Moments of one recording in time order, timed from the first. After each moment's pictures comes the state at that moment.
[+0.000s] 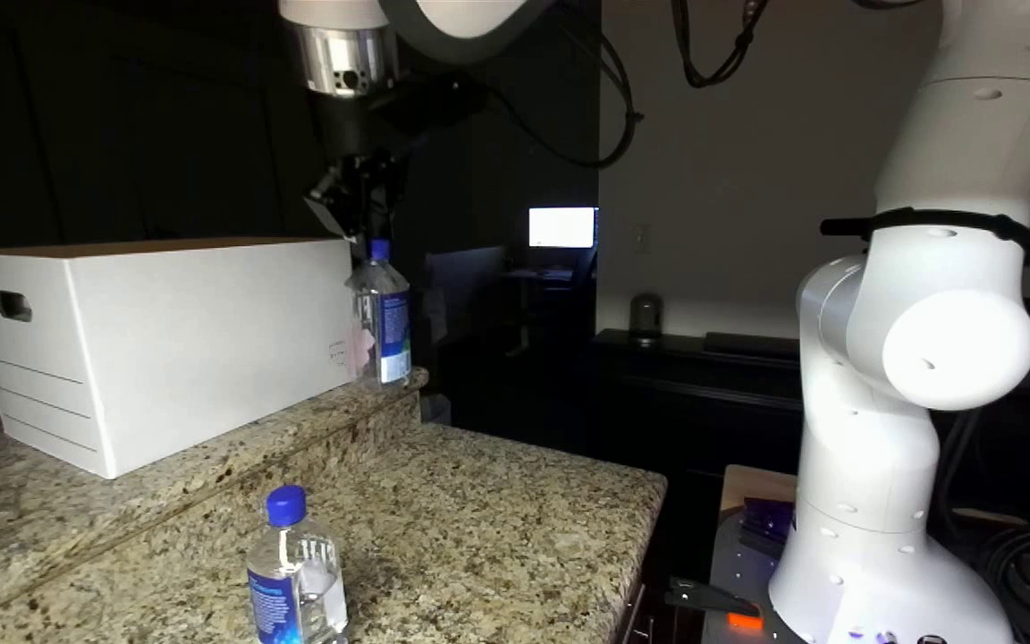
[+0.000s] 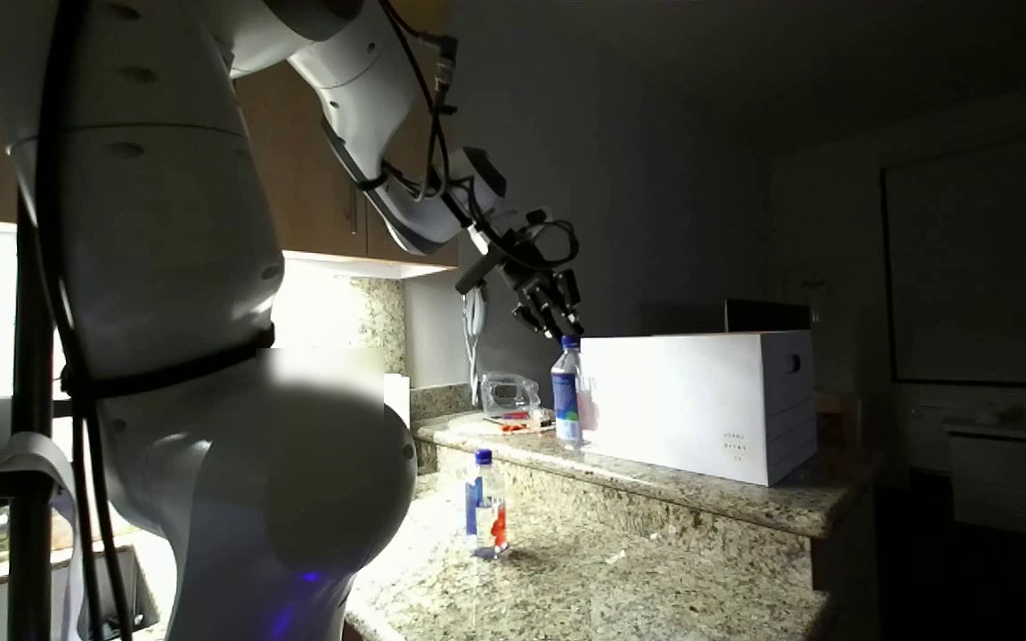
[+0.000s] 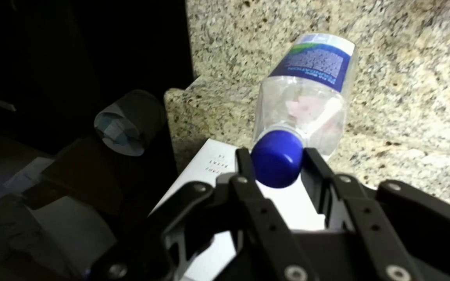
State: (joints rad) arm 0.21 -0.28 0.25 -2.10 -0.53 1.93 0.61
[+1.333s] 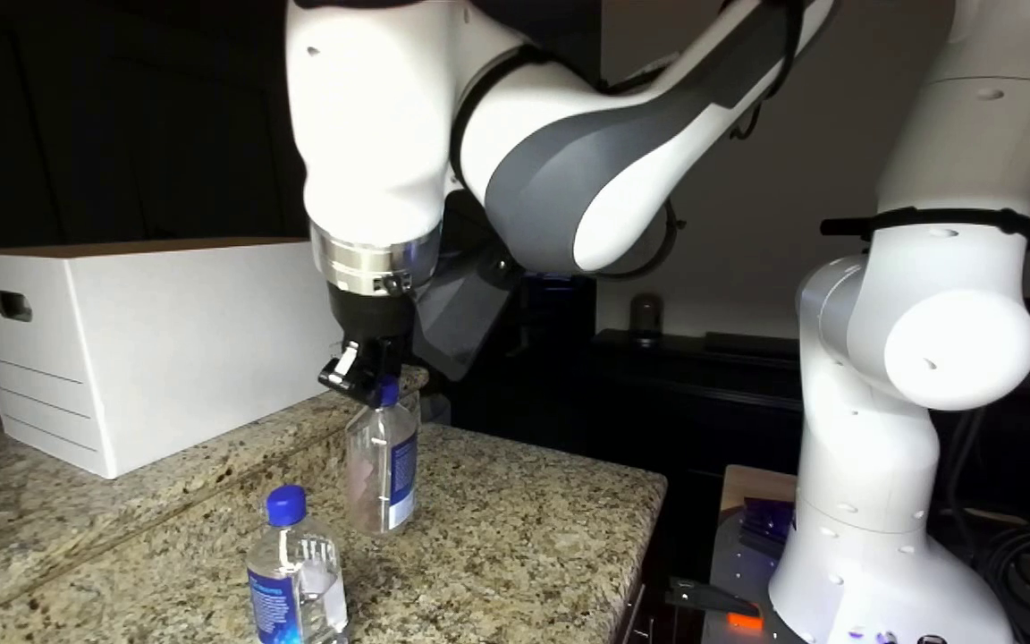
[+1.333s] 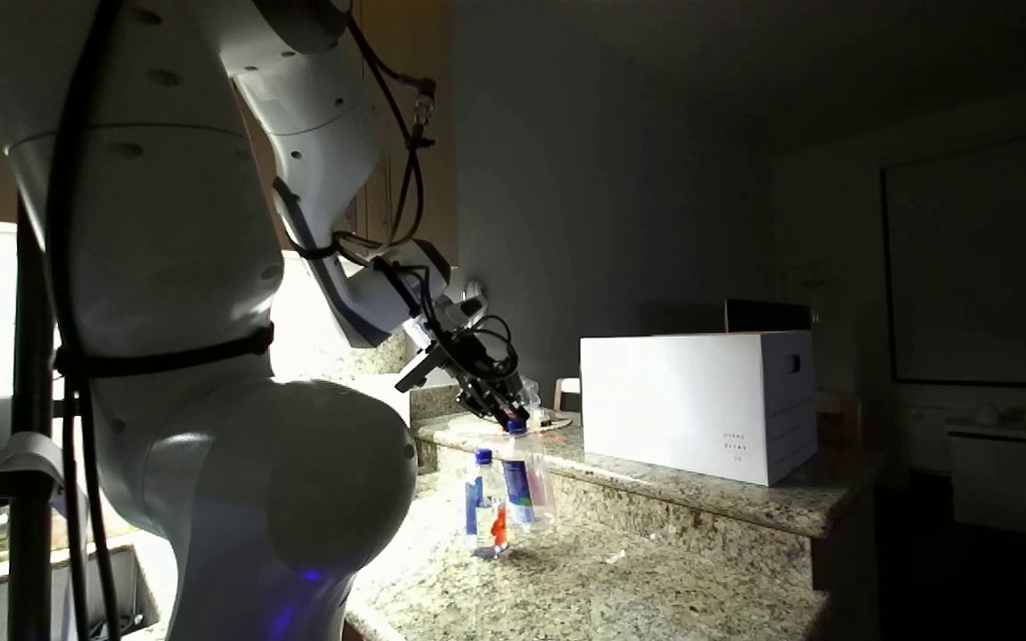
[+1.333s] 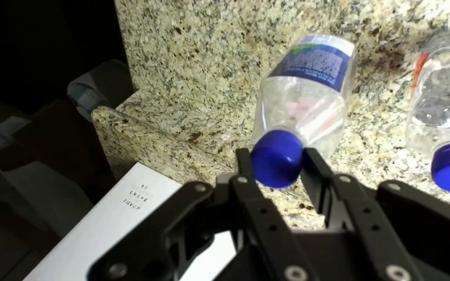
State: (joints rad) arm 0.22 -0.28 0.45 -2.43 -0.68 2.20 0.93
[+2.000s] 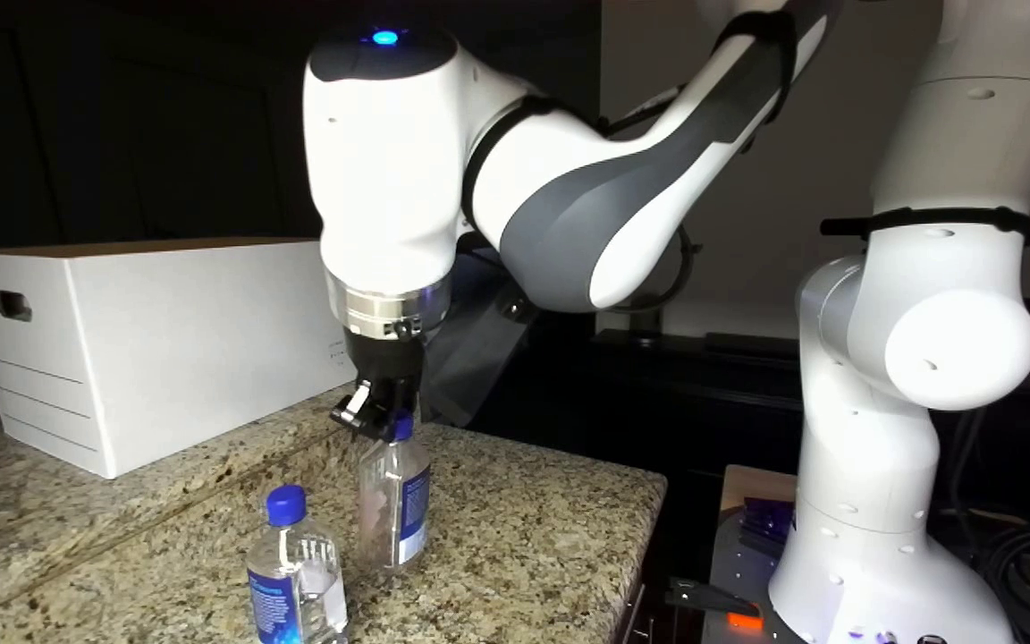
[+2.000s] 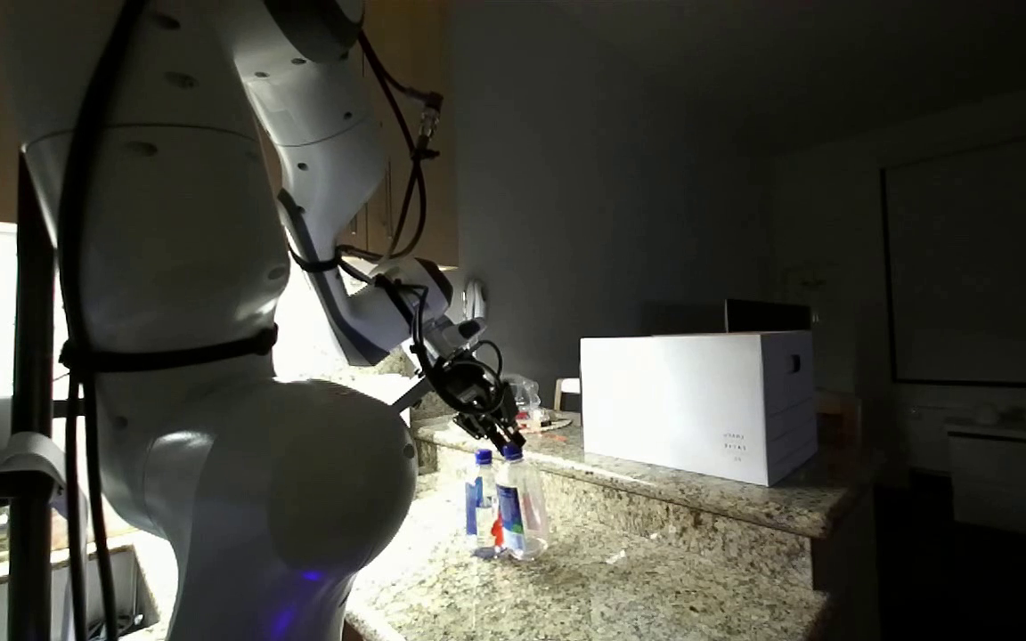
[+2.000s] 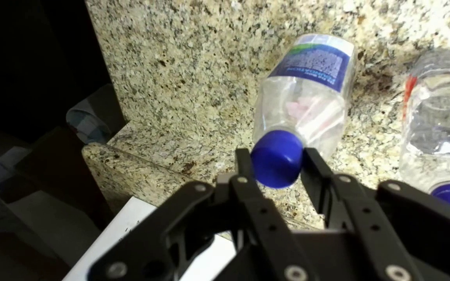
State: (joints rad) arm 0.22 -0.25 0.45 -2.48 -0.68 2.24 1.05
